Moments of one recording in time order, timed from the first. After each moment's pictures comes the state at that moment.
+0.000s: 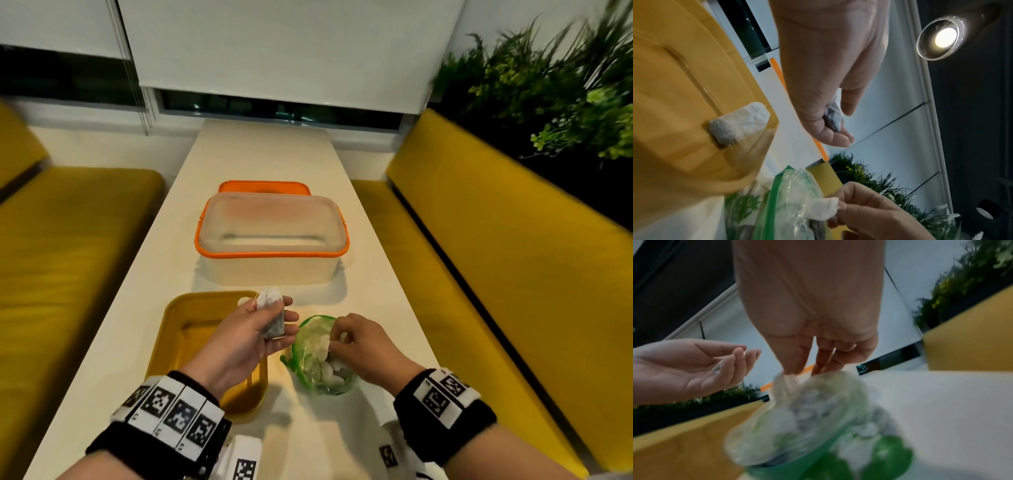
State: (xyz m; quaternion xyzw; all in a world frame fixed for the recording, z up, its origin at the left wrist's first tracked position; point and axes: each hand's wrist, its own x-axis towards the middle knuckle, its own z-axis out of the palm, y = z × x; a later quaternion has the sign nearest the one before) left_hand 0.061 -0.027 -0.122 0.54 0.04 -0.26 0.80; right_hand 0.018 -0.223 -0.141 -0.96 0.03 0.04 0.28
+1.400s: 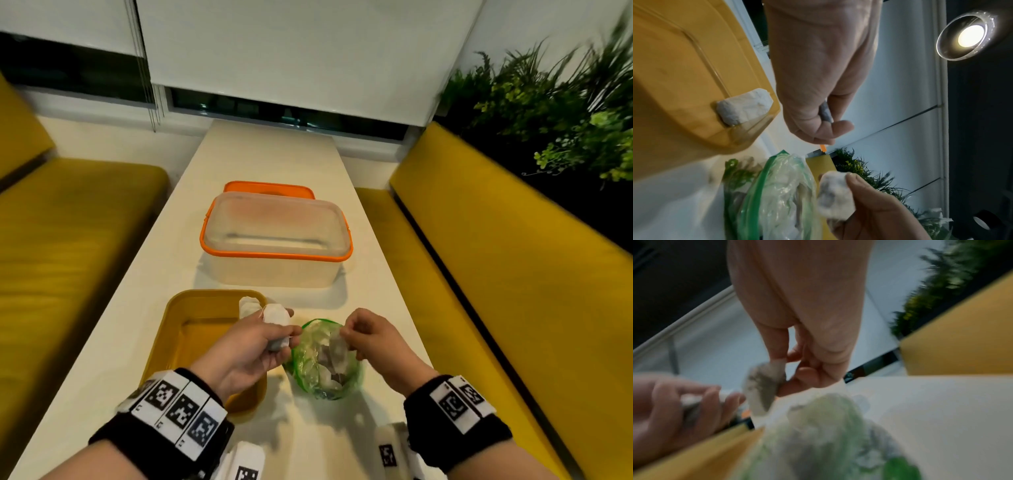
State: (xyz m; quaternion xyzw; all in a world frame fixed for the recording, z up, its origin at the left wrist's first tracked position) left_hand 0.056 -0.029 -0.123 0.51 0.11 -0.33 0.79; right_hand 0.016 -0.234 -0.133 -0.84 0.13 0.05 0.53
